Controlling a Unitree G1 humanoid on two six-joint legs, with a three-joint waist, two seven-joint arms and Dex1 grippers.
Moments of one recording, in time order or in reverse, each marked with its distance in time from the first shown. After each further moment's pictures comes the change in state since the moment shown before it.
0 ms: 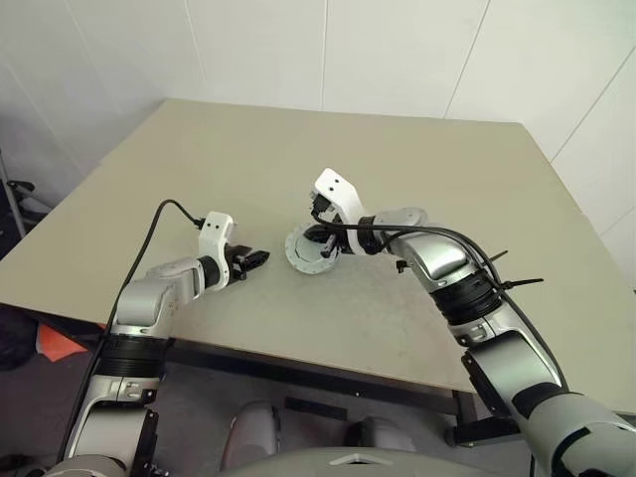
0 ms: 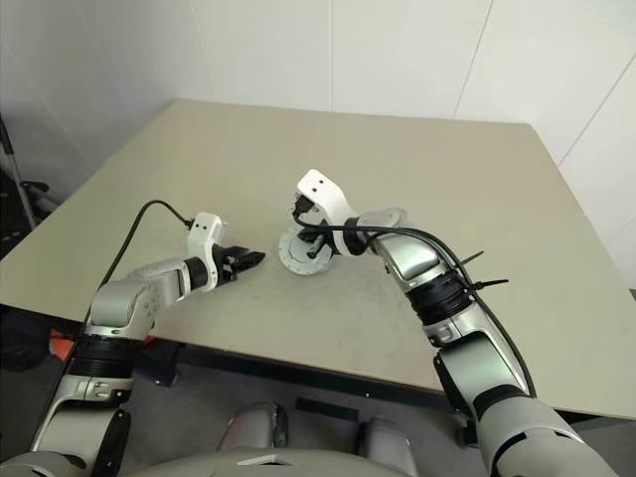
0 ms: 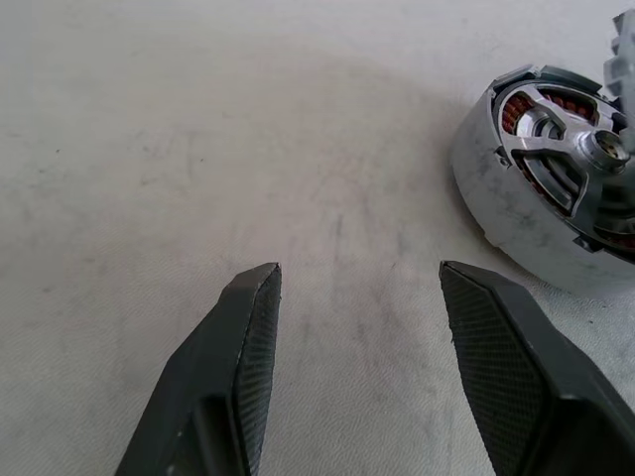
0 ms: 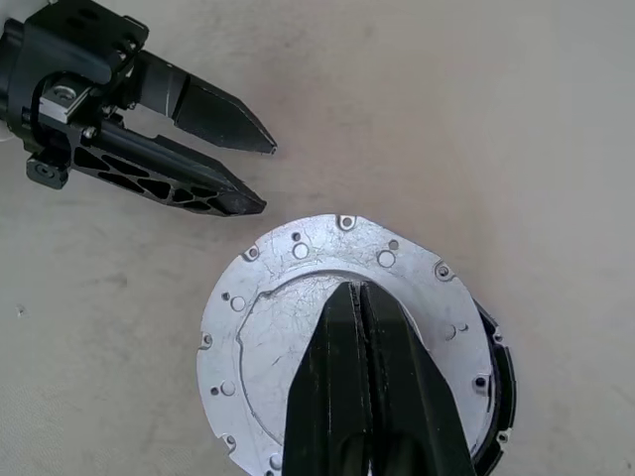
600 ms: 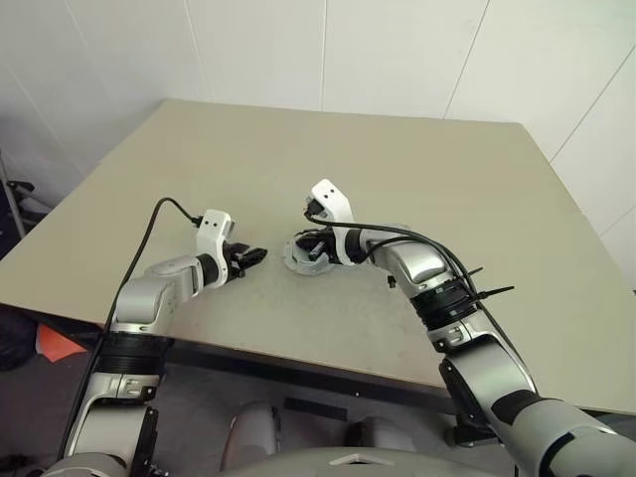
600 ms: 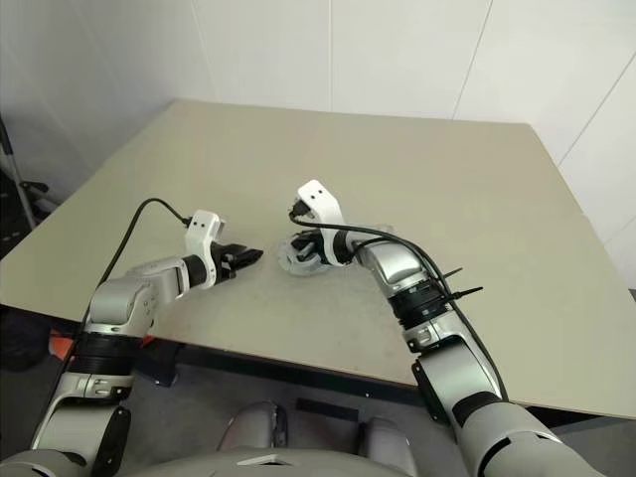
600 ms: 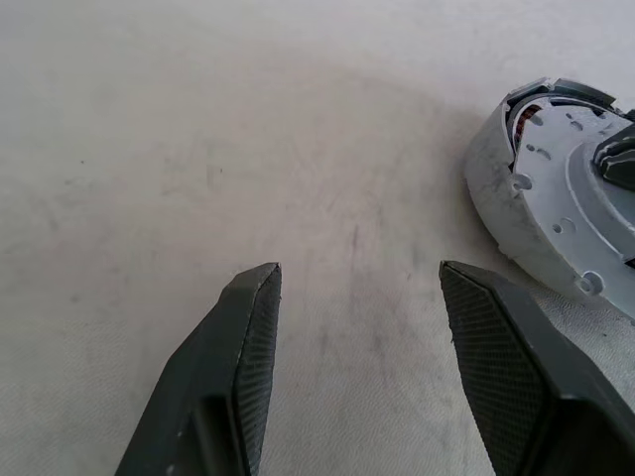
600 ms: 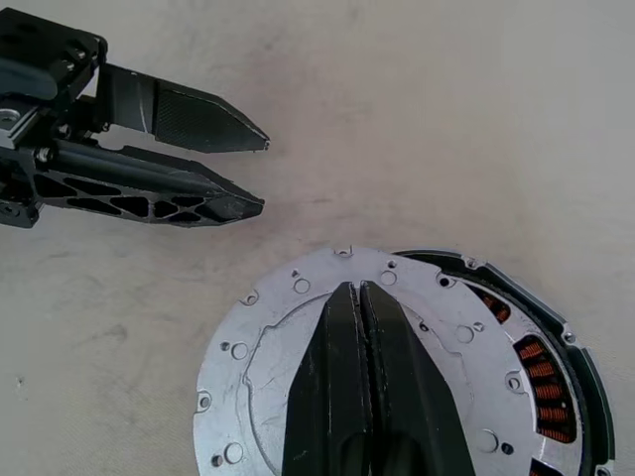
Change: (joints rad) left arm -0.016 0.003 0.006 0.023 0.003 -0.009 0.006; right arm 0.032 0.119 -0.077 0.143 0.008 -0.029 -0.087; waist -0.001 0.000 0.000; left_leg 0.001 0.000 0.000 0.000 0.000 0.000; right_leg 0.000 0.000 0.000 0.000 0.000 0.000
